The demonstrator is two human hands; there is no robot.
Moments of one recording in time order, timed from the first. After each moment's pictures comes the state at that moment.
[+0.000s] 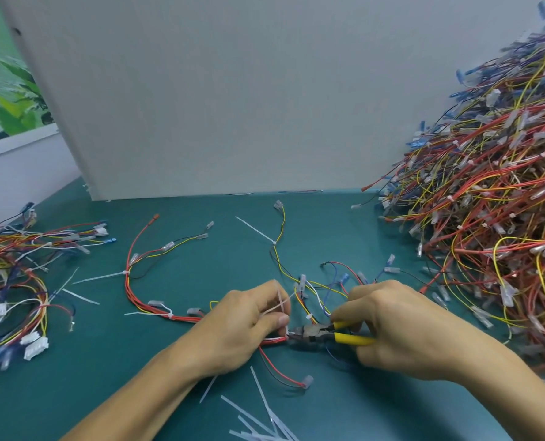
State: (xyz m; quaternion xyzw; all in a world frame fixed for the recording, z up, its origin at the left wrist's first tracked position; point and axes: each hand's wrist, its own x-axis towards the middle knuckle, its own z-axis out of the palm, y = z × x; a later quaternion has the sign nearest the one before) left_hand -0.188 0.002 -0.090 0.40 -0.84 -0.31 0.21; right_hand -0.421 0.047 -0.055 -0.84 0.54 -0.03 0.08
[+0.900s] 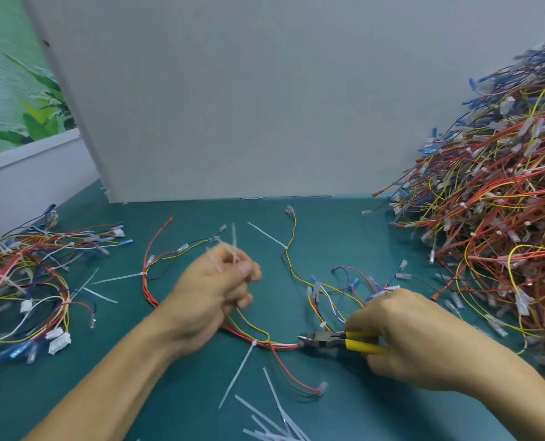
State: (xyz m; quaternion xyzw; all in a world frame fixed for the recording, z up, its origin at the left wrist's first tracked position) left_hand -0.164 -0.005 -0.066 0.37 -0.52 -0.61 0.47; right_hand -0.415 0.051 -0.052 -0.83 0.55 0.03 0.04
